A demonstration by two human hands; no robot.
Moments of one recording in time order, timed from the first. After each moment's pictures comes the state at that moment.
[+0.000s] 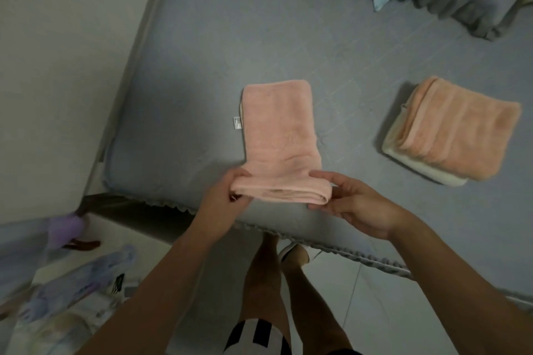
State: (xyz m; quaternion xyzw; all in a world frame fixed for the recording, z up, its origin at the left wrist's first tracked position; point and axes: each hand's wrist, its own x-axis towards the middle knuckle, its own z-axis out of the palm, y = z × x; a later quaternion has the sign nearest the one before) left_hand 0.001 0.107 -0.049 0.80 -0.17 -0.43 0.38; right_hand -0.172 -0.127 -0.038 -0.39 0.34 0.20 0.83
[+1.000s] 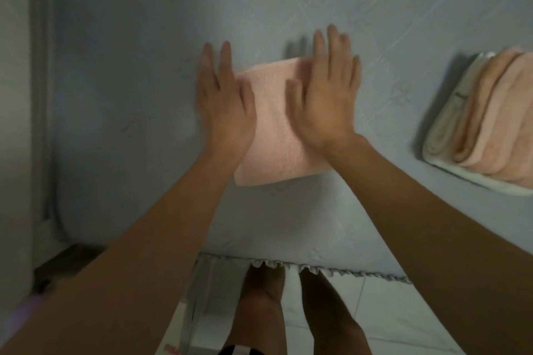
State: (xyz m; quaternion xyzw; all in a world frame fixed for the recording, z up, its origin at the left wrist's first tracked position) left_hand 0.144 -0.073 -0.164 0.93 -0.30 -0.11 0.20; right_hand 0.037 -0.182 -0.160 -0.89 0.41 -0.05 0.20
